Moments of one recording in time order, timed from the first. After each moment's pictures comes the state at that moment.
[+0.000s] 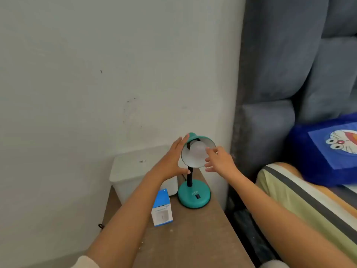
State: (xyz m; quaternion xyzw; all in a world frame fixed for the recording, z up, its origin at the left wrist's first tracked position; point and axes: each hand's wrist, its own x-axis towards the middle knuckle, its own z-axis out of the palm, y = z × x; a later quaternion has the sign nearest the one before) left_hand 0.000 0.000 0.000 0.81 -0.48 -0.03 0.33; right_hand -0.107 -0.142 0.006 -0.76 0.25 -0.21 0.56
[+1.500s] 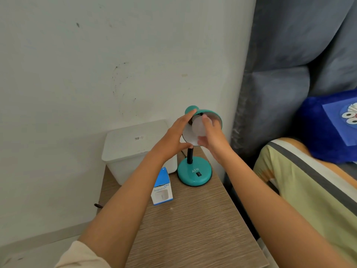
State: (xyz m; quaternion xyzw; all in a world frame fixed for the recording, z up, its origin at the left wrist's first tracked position) left_hand 0.018 -0.012 -0.018 0.76 -0.51 -0.03 0.40; right_hand -0.063 -0.134 -0.018 -0.77 0.19 -0.29 0.53
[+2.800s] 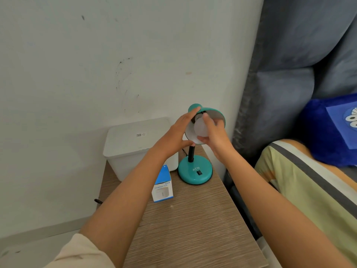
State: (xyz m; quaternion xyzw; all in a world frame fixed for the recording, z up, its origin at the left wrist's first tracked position) left_hand 0.017 -0.011 -0.016 0.75 -0.52 -0.03 0.40; right_hand -0.060 -0.130 -0.015 -0.67 0.22 -0.27 0.65
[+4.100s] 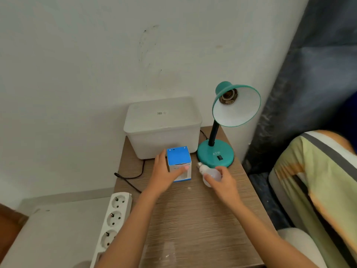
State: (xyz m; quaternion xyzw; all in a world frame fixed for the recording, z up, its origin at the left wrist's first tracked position) left_hand -0.019 0.092 -0.148 0.84 -0.17 -0.09 0.50; right_hand -0.111 -0.073 -0.176 -0.81 0.28 -0.12 0.51
